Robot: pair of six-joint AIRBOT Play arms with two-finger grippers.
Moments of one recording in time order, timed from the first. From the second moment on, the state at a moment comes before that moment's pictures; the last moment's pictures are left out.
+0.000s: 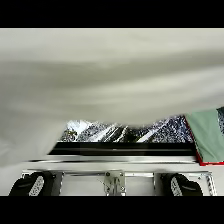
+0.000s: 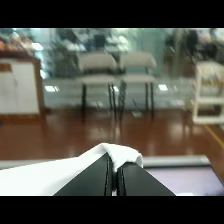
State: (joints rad) left arm 0.21 -0.59 2.06 1.21 -1.29 -1.51; right arm -0.25 -0.65 2.01 -1.37 1.29 1.52
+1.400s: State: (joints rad) left arm 0.05 -1.29 1.02 1.08 -0.42 -1.34; right arm 0.02 -1.51 1.23 -1.37 0.31 1.49
